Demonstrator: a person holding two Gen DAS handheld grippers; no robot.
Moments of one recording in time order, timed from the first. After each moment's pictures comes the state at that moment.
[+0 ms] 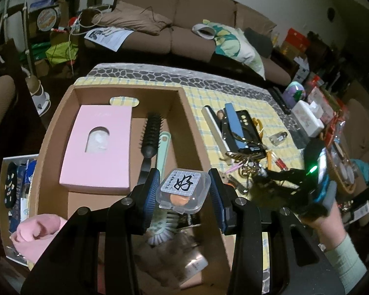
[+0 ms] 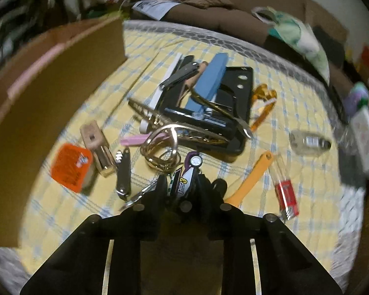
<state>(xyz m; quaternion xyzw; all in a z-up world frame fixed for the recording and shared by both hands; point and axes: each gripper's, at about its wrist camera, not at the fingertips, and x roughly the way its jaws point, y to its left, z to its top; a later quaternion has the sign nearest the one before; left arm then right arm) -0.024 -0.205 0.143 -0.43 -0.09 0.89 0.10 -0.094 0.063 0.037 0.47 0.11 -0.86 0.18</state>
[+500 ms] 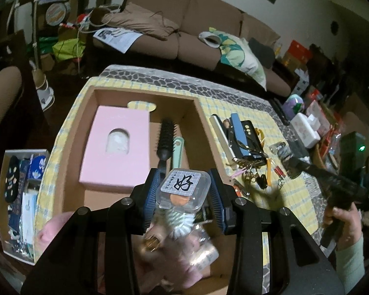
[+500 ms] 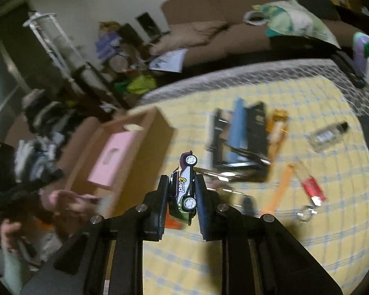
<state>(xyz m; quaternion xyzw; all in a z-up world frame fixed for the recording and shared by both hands) -0.011 -0.252 0.157 -0.42 -0.13 0.89 0.10 -0.067 0.082 0.136 0.40 -0.13 -0.86 0.29</state>
